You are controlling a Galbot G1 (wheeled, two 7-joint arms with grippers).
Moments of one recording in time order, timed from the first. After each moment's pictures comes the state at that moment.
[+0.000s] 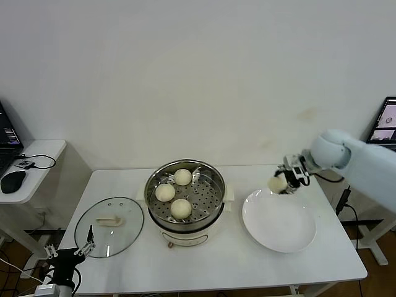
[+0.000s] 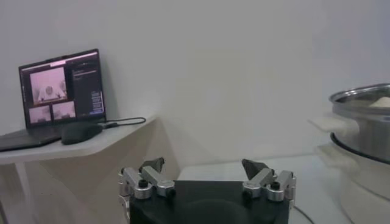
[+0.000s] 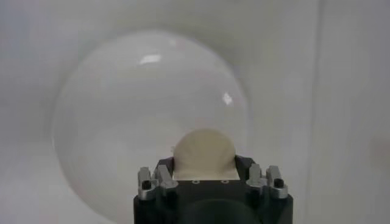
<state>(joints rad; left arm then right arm) 1.71 -1.24 -0.76 -1.99 -0.24 -0.09 -0.16 0.40 0.60 -1.08 1.50 0.11 -0.31 -1.01</state>
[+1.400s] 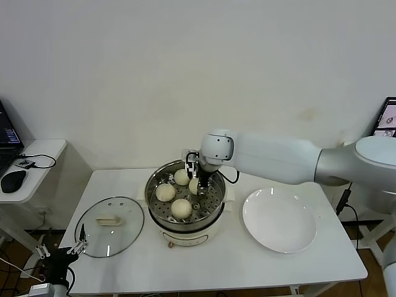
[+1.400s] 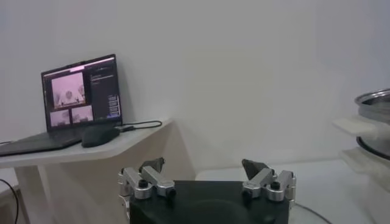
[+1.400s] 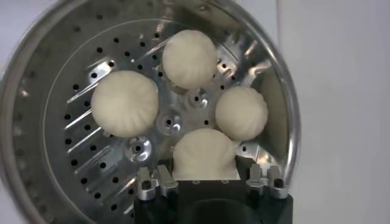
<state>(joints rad) 1.70 -1.26 -0.80 -1.97 -0.23 -0.10 -0.17 0.49 1.23 -1.32 1.29 0.59 -0.71 -0.71</state>
